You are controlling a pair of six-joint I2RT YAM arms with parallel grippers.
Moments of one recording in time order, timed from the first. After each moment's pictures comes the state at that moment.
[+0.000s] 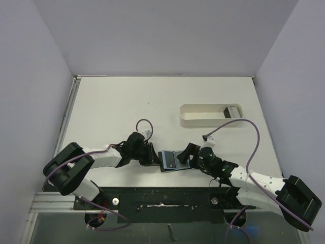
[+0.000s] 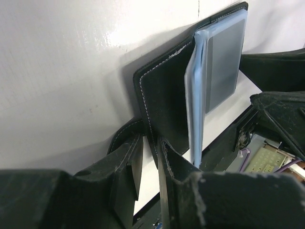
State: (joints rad) left arm -0.74 1.50 0.49 0.20 0.36 -0.94; right arm 0.82 0.99 0.23 0.10 0.18 0.96
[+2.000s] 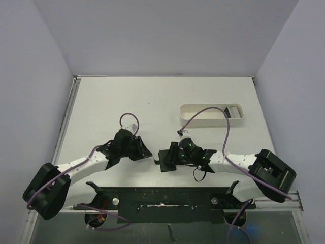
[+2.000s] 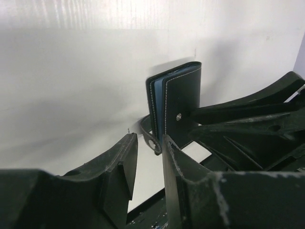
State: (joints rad) left arm -0.63 1.21 0.47 0.00 0.23 -0.93; right arm 0.90 1.35 0.49 0.17 -0.02 0.87
